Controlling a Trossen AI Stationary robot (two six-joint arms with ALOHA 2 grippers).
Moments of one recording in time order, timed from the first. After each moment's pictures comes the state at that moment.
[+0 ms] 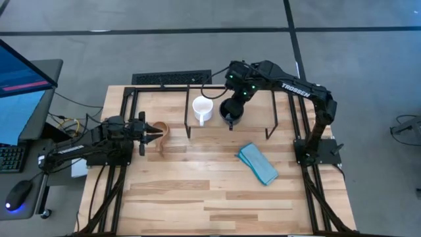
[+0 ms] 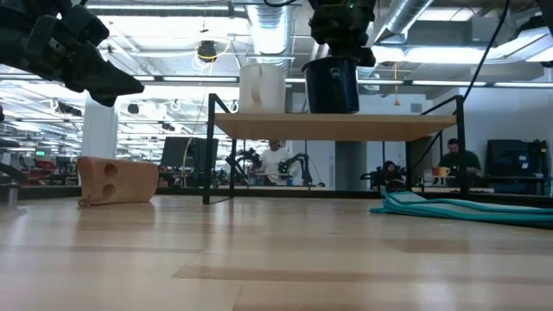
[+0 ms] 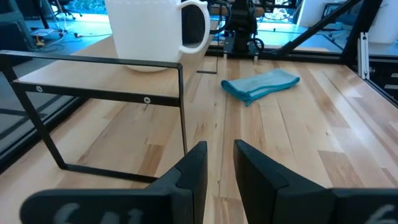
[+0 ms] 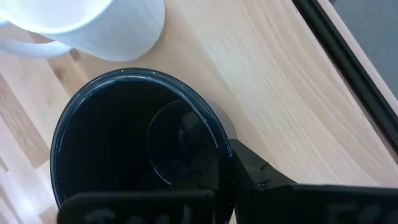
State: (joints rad) left arm 0.31 0.15 0.21 -0.28 0.17 0.01; right arm -0.39 1.79 1.91 -1.34 -0.05 0.15
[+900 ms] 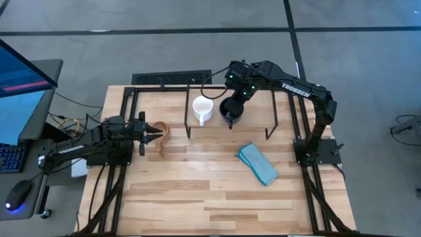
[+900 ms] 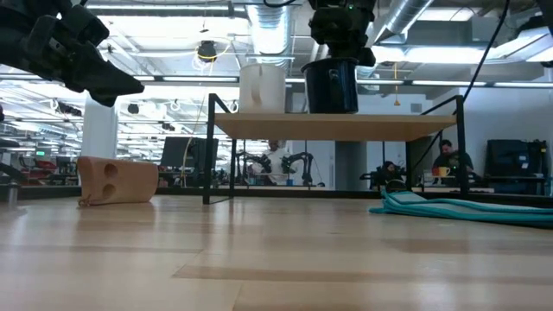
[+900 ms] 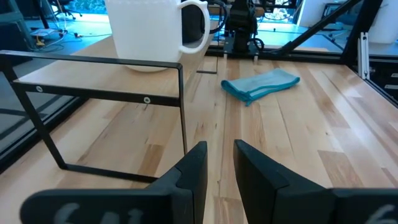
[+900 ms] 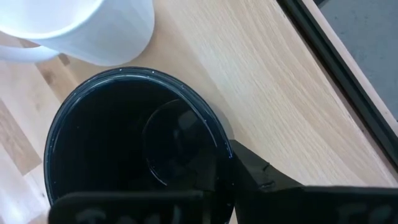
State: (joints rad) left arm 0.31 0.15 0.21 -0.28 0.17 0.01; right arm -0.39 1.79 1.91 -1.34 -0.02 0.15
